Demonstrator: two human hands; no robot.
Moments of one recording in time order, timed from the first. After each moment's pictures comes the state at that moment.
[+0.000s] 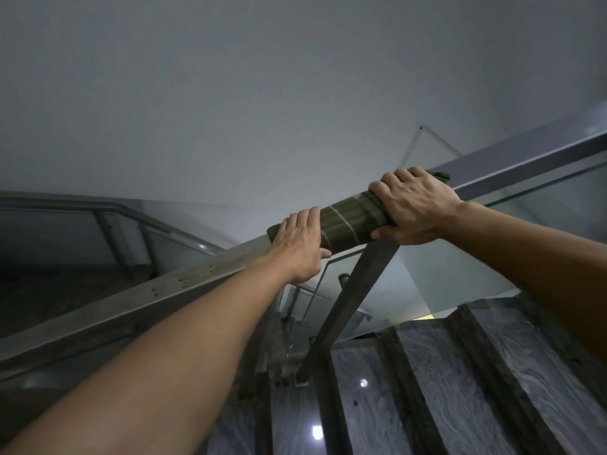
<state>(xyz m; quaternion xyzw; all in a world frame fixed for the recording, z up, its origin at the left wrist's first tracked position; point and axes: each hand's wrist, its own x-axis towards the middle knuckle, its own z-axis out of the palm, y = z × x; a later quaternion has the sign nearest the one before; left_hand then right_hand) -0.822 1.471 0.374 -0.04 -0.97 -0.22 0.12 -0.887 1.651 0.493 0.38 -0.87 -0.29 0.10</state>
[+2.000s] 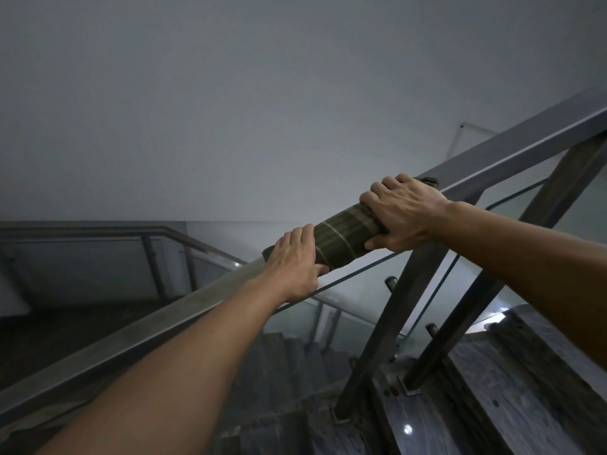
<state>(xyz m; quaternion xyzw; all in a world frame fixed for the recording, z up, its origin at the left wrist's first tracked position) -0.706 1.180 0.158 -0.06 -0.96 -0.21 0.15 -0.770 1.363 0.277 0.38 -0.88 -0.27 0.13</state>
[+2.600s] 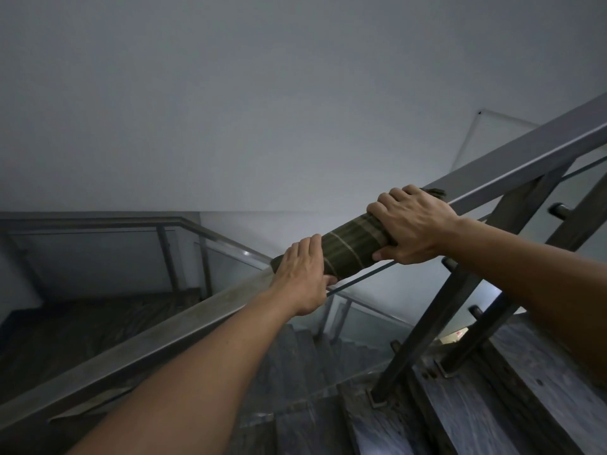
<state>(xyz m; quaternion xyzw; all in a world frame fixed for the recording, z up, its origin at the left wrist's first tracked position) -0.665 1.070 0.079 -0.07 -0.96 -0.22 0.16 -0.729 1.255 0.199 0.36 -0.88 -0.28 0.12</state>
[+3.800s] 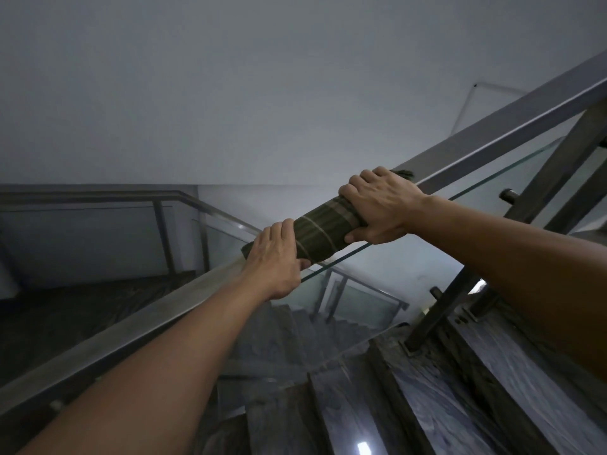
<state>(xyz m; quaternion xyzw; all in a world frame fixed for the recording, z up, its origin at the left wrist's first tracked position) -0.585 0.884 -0.053 -0.05 -0.96 -0.22 0.14 -0.646 1.064 0.066 0.36 -0.88 -0.27 0.11</state>
